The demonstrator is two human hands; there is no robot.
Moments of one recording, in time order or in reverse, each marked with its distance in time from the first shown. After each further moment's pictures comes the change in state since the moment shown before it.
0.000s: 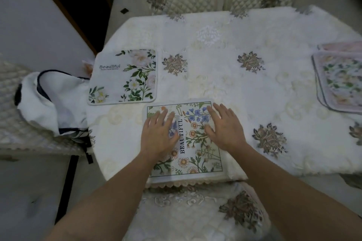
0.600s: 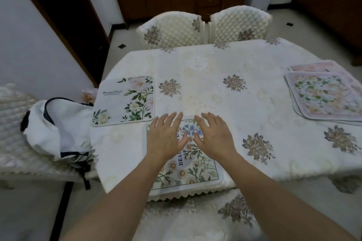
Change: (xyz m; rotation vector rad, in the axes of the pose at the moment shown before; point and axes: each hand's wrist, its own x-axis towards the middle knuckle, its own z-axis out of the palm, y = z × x) left_hand -0.005 0.038 -0.079 -0.021 0.263 0.152; right_hand -0.023 -0.047 -0.059 -0.023 0.188 -0.030
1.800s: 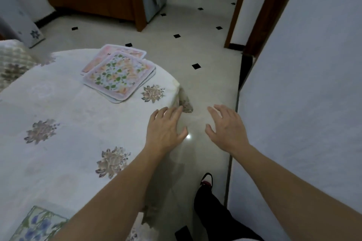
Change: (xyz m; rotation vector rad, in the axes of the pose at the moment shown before) left_hand 0.002 0.447 0.045 -0.181 -0.120 1.107; right_hand -0.367 0.237 -0.118 -0.330 0.310 1.121
